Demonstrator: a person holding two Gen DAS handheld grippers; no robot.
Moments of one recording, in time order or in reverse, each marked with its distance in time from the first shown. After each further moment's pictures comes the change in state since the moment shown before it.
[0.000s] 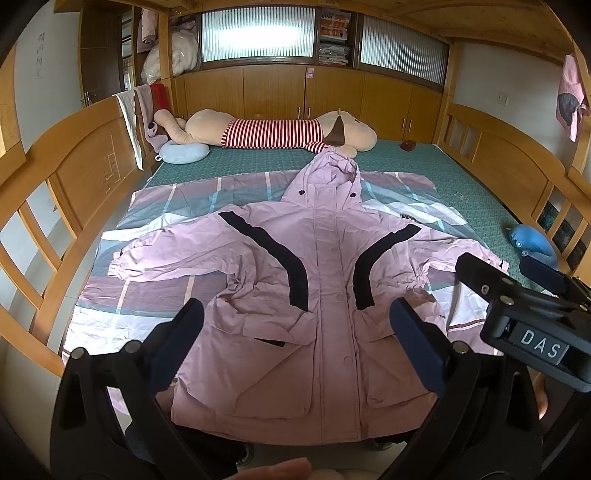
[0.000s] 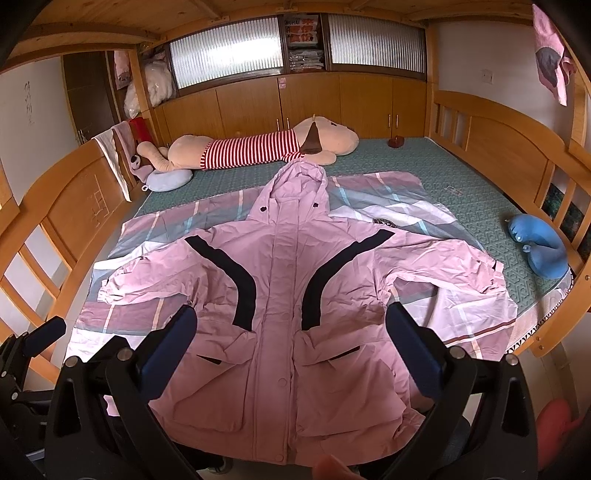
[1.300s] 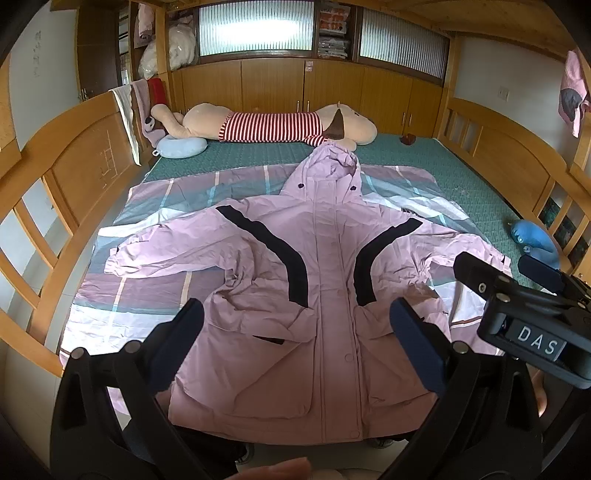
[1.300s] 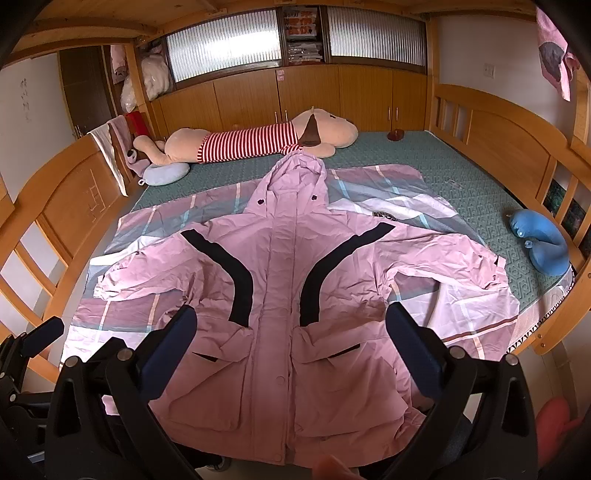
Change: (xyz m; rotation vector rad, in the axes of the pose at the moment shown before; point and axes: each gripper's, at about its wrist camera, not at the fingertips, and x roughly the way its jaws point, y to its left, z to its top) left arm 0.011 -0.002 -0.010 0.005 0.017 -0.001; right arm 0.015 -0.005 -0.011 0.001 0.023 -0.003
